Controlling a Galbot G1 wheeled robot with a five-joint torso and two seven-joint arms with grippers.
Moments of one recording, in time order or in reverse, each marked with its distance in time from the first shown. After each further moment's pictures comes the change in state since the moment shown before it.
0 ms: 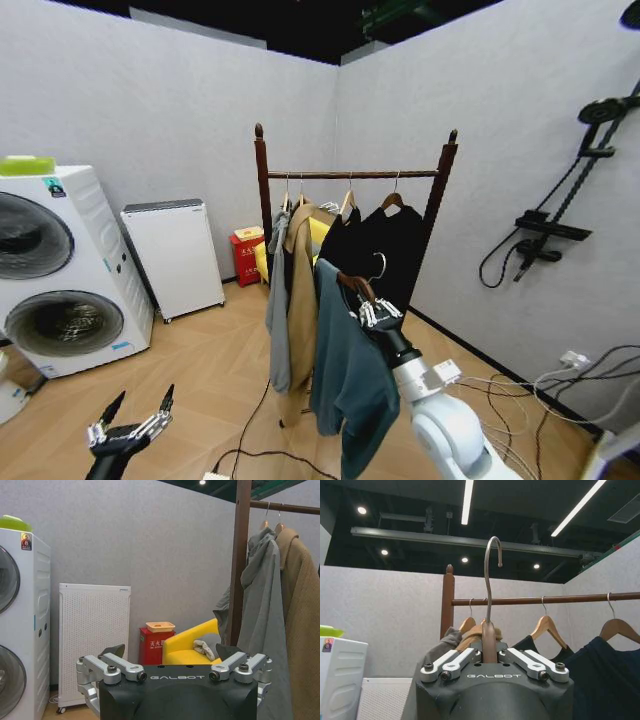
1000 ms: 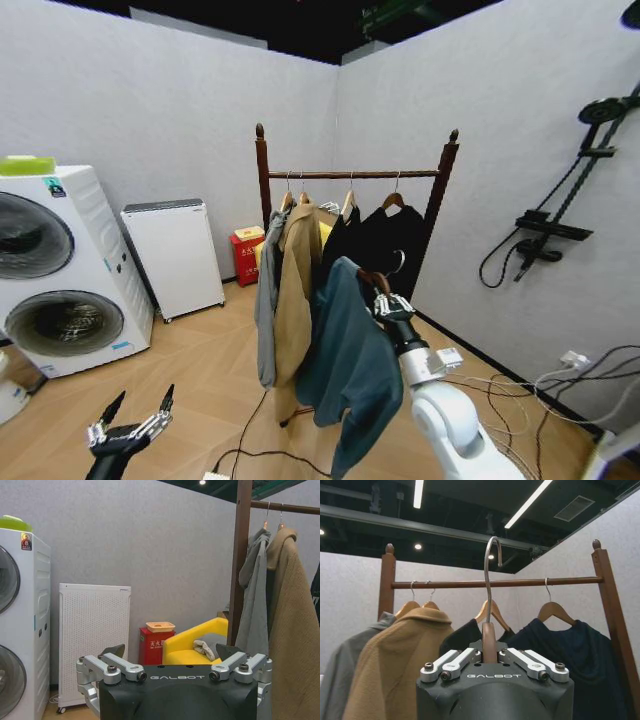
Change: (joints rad) left arm 0.000 0.000 0.000 0.000 0.000 0.000 0.000; right arm 0.043 0.046 0.083 -0.115 -0.025 -0.033 0.108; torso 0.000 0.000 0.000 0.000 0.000
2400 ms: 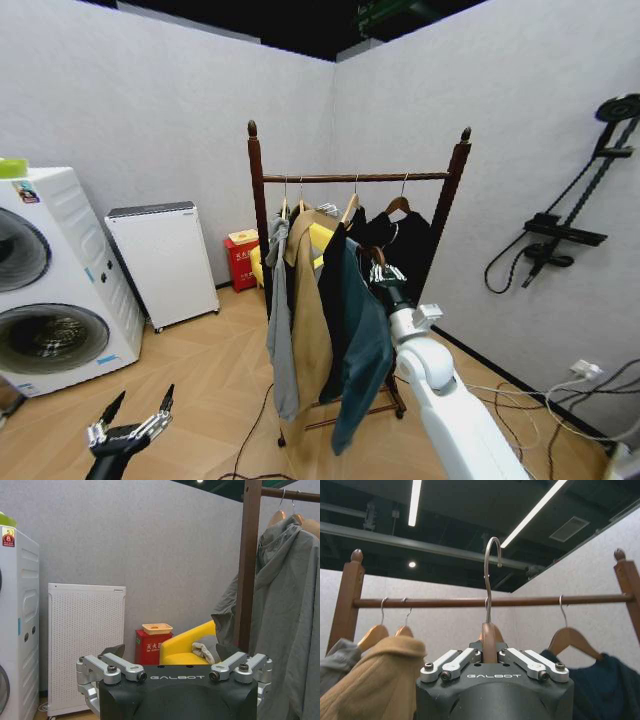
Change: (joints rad) left arm 0.000 0.000 0.000 0.000 0.000 0.000 0.000; right arm 0.320 -0.004 -0.079 -0.146 0.020 -0.039 0.044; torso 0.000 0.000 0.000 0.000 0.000
